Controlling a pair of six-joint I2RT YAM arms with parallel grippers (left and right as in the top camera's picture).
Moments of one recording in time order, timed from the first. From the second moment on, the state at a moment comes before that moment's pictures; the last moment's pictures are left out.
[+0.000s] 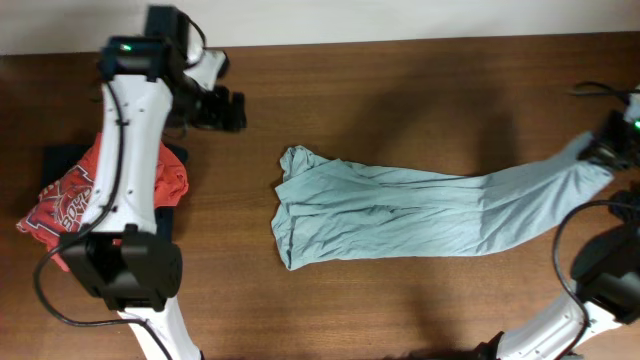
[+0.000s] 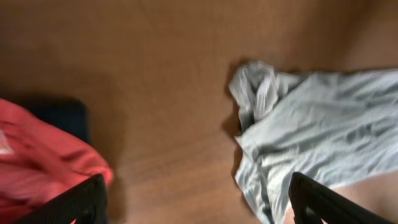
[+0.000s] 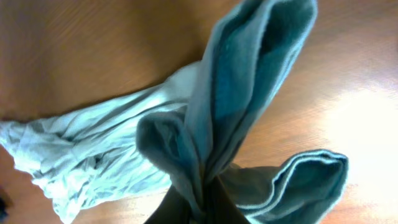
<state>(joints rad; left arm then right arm) -0.06 2.05 2.20 -1.44 0.21 0.11 -0.60 2.01 2.08 -1.57 -0.29 -0.08</state>
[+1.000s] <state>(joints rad) 0.02 2.05 2.54 -1.51 0.17 0.11 0.47 2.07 1.99 -1.30 -0.19 0.30</state>
